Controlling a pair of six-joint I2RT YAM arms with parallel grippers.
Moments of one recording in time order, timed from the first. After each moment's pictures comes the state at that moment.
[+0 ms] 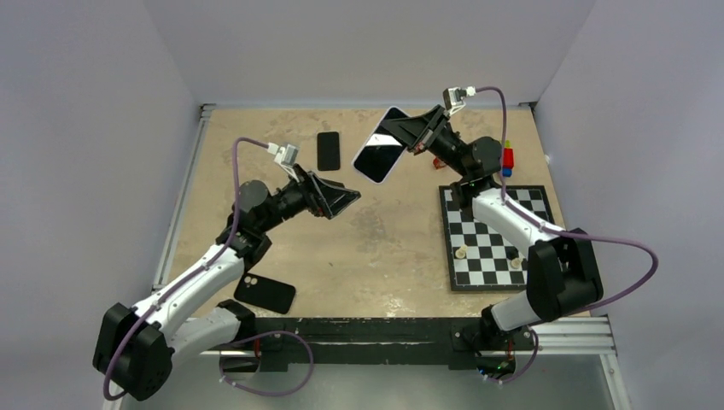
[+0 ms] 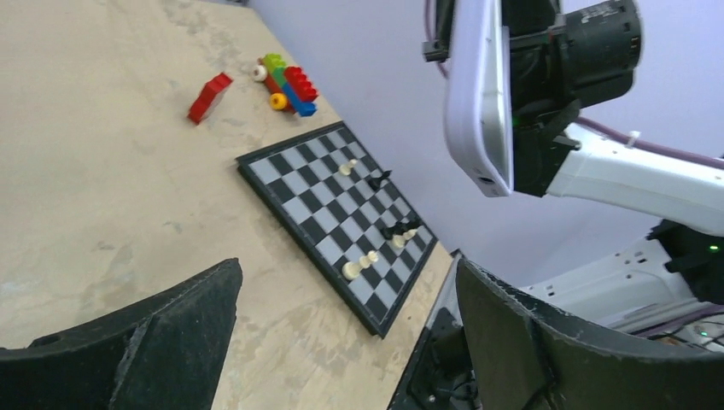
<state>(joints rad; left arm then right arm) -0.49 0.98 0.64 0.36 0.44 -0.71 0.36 1.47 0.96 1.03 -0.65 1.45</state>
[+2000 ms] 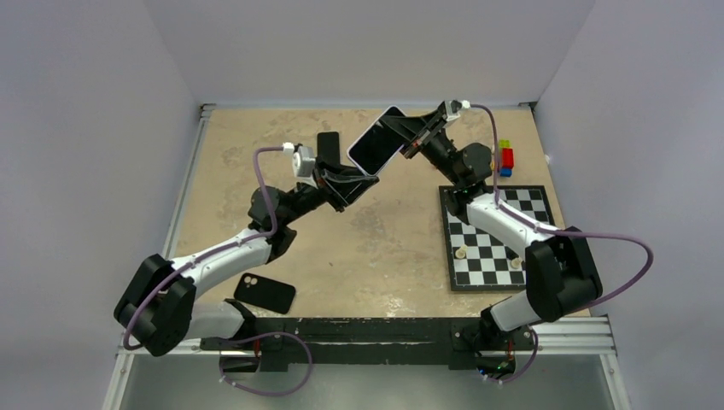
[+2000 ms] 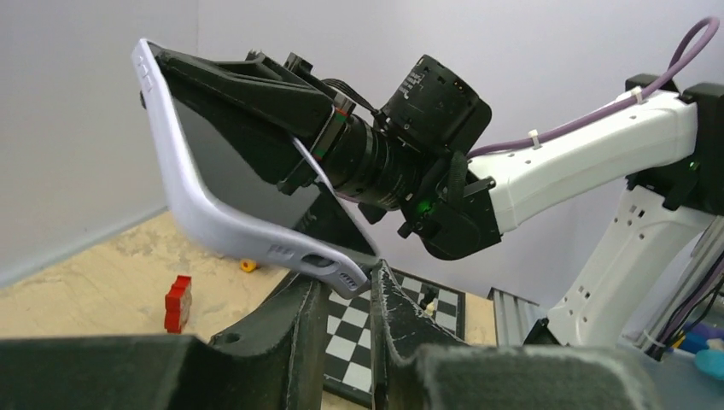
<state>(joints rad) -0.62 1.27 0.65 1.08 0.46 -0.47 0.43 1.47 0.93 1.01 -0.45 1.66</state>
